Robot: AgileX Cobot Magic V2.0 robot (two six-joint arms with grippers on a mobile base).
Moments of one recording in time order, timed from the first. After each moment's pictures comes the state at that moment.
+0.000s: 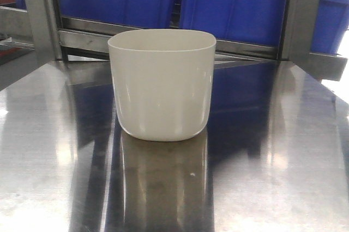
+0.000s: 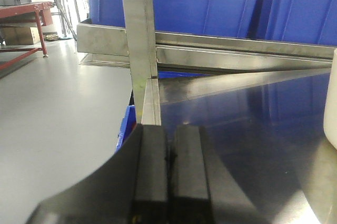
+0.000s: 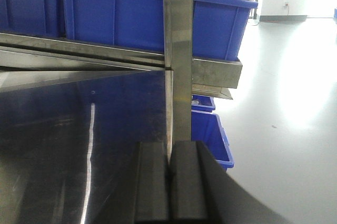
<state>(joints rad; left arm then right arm) -0.13 -0.01 0.01 -0.07 0.08 0.10 -0.02 -0.01 0.03 0.06 0.07 0.01</state>
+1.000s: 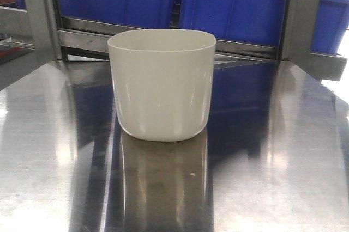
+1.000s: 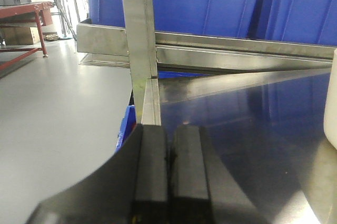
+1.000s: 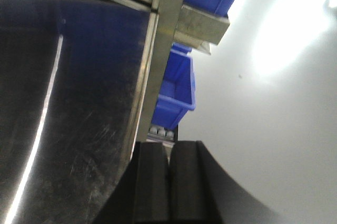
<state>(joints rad) -0.13 -0.01 0.01 -0.07 0.08 0.10 -0.02 0.29 -0.29 -0.09 0.41 -0.09</state>
